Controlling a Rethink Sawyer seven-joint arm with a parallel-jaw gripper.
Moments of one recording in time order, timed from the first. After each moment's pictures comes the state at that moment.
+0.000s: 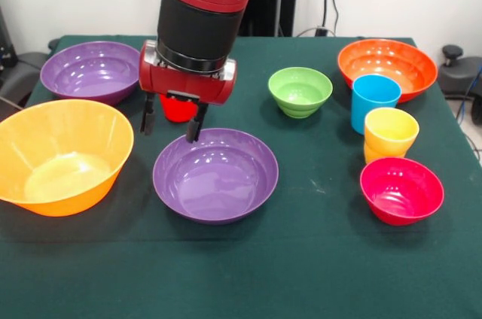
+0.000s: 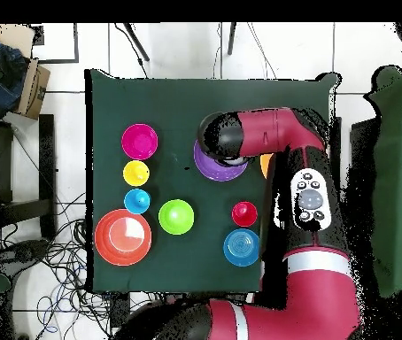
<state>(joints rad) -0.34 -0.53 0.15 1.25 -0.50 0.80 1.81</state>
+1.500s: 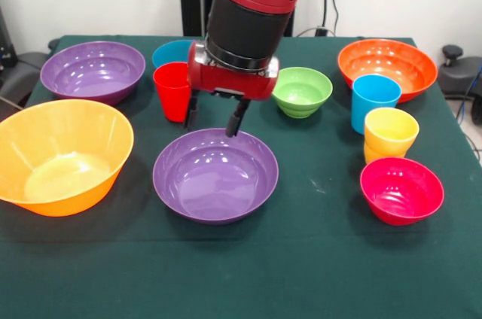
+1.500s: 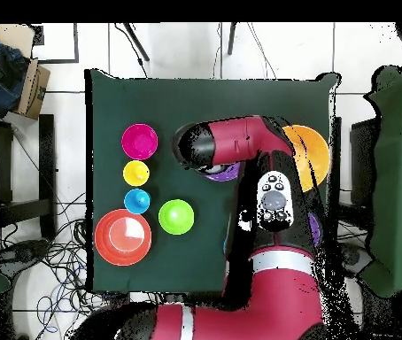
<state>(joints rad) -0.23 -0.52 0.06 1.30 -0.44 0.76 1.81</state>
